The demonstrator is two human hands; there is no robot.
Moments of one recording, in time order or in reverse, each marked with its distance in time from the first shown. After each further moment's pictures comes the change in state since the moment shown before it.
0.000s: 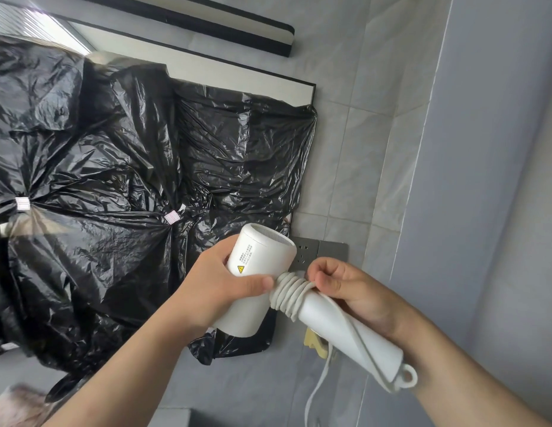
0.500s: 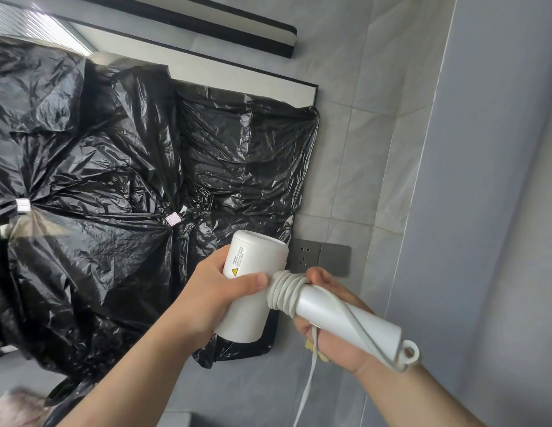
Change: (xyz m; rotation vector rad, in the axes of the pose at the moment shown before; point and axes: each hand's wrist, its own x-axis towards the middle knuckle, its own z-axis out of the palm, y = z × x) left_hand -0.002 -0.010 0.000 -0.164 0.067 -0.106; right_hand 0.020 0.037 0.006 0.489 0.101 -0.017
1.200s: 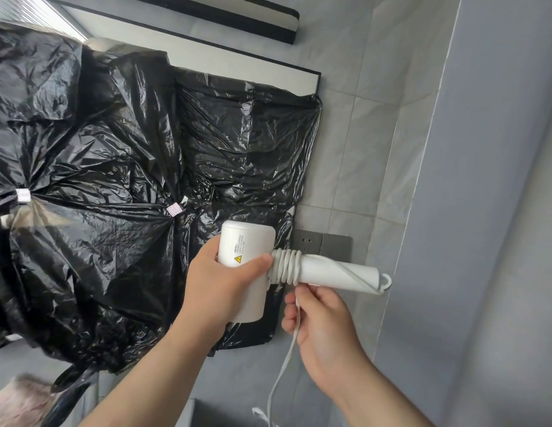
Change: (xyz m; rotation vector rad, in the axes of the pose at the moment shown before) left_hand -0.001 -0.007 0.020 0.161 0.442 0.053; right_hand -0.002 0.049 0.019 -0.270 0.518 -0.328
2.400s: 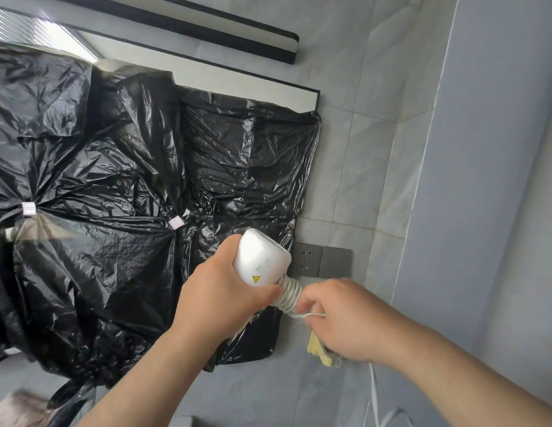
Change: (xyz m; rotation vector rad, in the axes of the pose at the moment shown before) left_hand -0.009 0.029 -0.003 0.699 -0.037 0.147; right_hand 0.000 -0.081 -0.009 -1.713 -0.418 -0.415
